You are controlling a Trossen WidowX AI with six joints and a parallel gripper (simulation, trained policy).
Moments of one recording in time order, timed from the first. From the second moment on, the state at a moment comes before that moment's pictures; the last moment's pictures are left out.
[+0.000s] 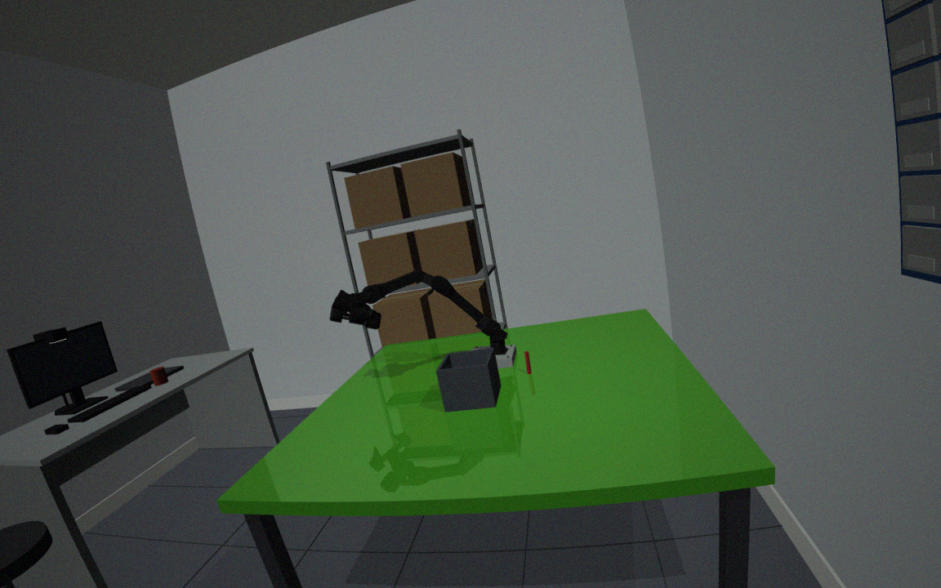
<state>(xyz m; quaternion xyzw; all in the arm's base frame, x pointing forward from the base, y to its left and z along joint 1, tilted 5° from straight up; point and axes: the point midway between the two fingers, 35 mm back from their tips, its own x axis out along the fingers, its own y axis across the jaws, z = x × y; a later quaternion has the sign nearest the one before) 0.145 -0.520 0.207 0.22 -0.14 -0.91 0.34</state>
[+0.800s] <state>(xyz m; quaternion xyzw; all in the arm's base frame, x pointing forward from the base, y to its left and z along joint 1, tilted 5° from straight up) 0.289 -0.426 0.292 0.37 -0.22 -0.76 0.49</state>
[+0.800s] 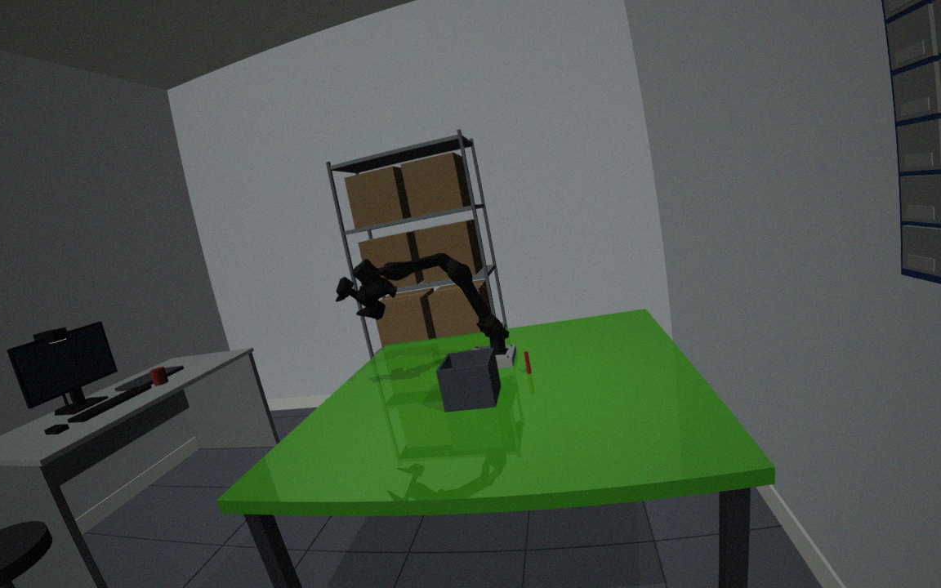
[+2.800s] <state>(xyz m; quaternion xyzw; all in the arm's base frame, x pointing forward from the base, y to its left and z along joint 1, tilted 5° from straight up) 0.329 0.055 0.286 0.75 0.24 -0.30 0.54</state>
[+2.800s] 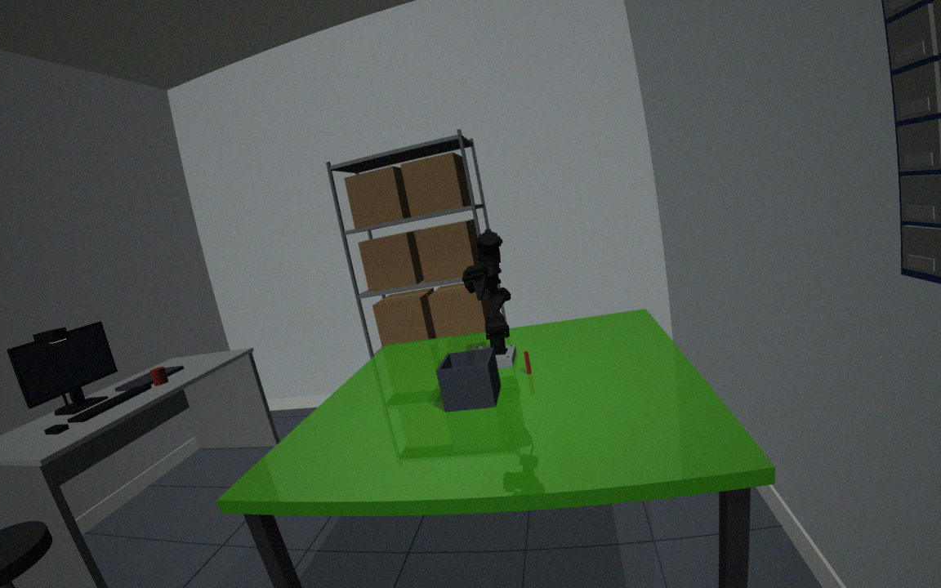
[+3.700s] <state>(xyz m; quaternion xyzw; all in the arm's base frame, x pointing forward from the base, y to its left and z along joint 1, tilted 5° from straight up) 0.205 0.138 0.181 0.57 0.52 -0.37 0.51</state>
